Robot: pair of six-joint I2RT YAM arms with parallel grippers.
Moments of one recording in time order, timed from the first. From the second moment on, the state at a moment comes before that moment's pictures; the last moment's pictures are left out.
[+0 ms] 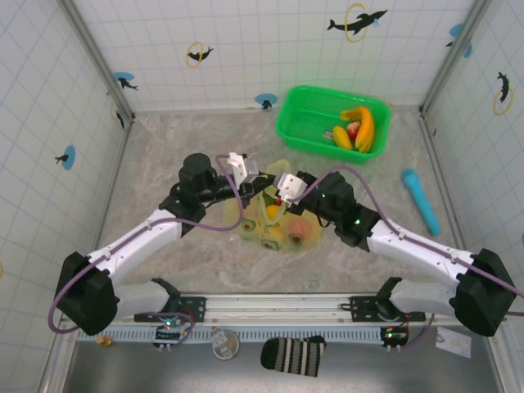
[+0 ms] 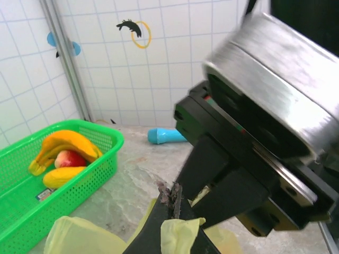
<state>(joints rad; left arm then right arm) -0.61 1.22 0.81 0.30 0.79 0.17 0.87 1.17 0.73 0.24 -0.02 -0.57</state>
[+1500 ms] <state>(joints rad) -0.62 1.19 0.79 0.26 0.85 0.21 0.71 1.12 0.74 0.18 -0.49 -0.45</state>
